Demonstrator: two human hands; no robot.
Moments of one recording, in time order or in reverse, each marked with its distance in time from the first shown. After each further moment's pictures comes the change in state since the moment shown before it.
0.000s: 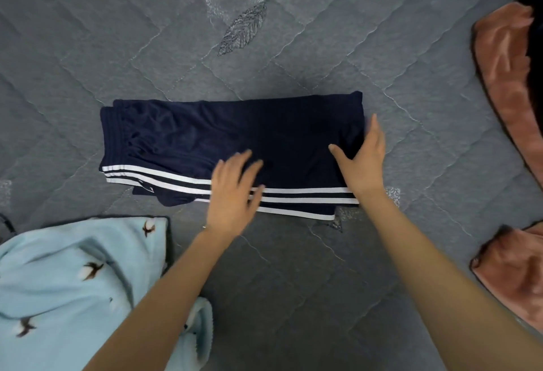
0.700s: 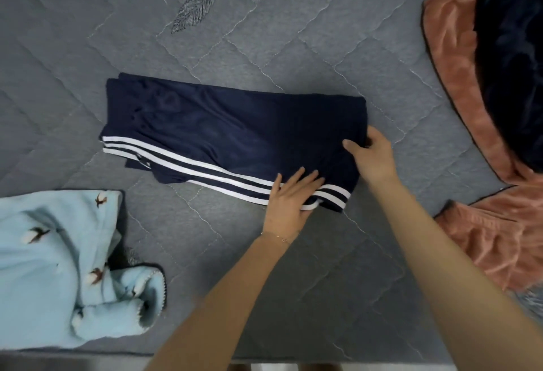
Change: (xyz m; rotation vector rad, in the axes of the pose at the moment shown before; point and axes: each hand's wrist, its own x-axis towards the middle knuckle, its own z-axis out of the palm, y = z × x) left_hand -0.016 0.186 0.090 -0.358 -0.150 -0.006; right_hand 0.005 0.072 -0.104 0.347 -0.092 0.130
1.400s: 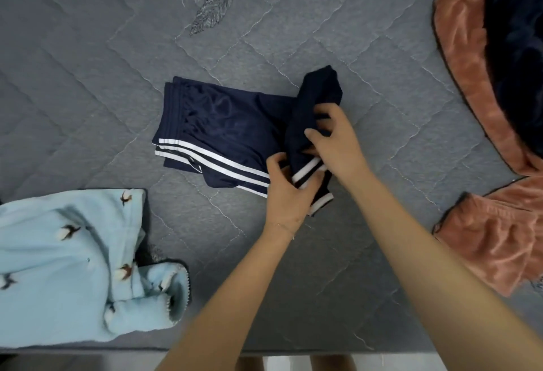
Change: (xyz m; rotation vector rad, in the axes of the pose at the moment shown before) left_hand -0.004 0.026 -0.068 -0.792 0.219 -0.604; right_hand -0.053 -0.058 0.076 -0.001 -0.199 -0.174
